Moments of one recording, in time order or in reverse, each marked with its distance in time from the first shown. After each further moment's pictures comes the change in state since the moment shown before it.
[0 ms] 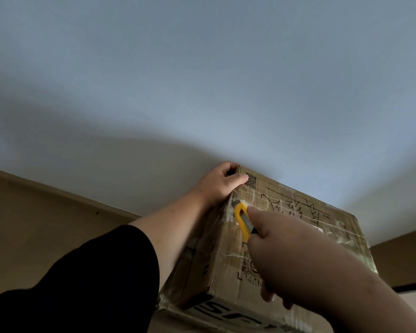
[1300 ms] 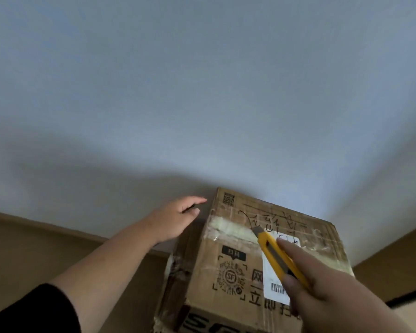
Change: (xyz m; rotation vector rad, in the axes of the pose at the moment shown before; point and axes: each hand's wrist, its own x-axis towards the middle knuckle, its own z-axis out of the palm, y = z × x) left_hand -0.080 0.053 -0.041 0.815 -0.106 -0.055; right_hand -0.060 0.086 -0.015 0.015 0.141 -0.041
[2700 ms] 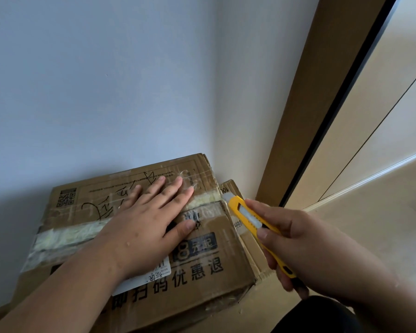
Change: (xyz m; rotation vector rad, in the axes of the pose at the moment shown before) left_hand 0.027 0.148 0.159 0.953 -0.335 0.424; right_hand -0.037 0.207 0.037 0.879 0.014 0.249
